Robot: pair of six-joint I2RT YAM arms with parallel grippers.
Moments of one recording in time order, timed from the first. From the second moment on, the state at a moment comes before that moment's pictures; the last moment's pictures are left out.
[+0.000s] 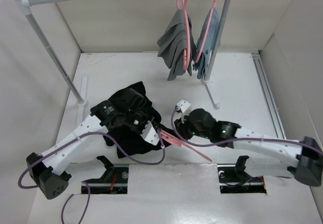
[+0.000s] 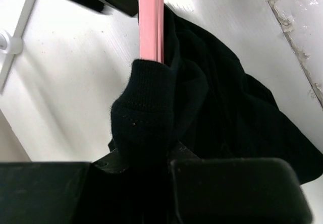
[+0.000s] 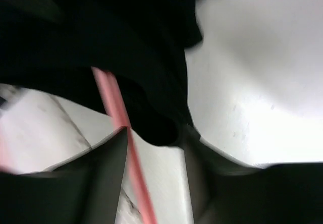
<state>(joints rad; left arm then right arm) -0.75 1.08 1.09 -1.04 0.50 1.38 1.06 1.01 0.76 -0.22 0.10 0.22</state>
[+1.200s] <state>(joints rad) -0.45 1.17 1.03 -0.77 0.40 1.13 0.68 0.70 0.44 -0.32 -0.02 0.48</state>
